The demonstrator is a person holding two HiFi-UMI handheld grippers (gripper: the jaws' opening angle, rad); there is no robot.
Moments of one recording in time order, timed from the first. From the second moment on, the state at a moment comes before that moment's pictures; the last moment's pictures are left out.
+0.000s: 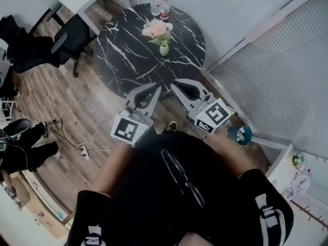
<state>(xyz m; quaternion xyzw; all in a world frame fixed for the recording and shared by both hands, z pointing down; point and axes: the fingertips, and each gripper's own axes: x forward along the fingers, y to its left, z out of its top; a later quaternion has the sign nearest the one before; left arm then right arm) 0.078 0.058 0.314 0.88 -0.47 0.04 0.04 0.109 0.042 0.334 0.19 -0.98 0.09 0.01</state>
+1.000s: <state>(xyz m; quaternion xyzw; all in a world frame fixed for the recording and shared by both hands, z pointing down) -0.049 -0.083 0.357 0.95 -0.31 0.04 0.06 -0.006 -0.093 0.387 0.38 -0.91 0.11 0.08</state>
